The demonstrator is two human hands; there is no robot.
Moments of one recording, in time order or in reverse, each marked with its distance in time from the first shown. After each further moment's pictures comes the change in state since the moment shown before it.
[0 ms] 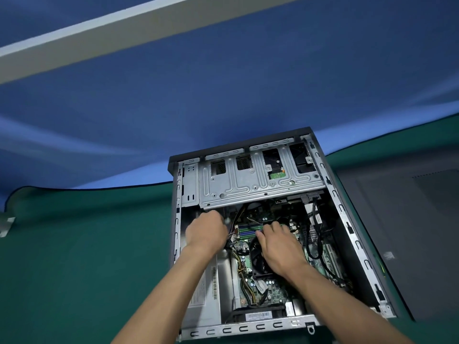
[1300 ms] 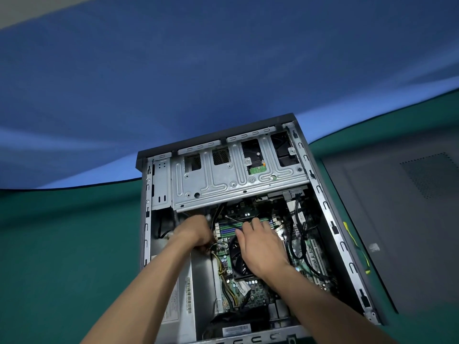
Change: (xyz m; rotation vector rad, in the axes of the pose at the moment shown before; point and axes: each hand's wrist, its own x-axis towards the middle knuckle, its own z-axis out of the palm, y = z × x) left_hand 0.054 0.005 0.036 -0.088 -0.453 -0.079; right_hand 0.007 0.002 0.006 0.044 0.019 0.001
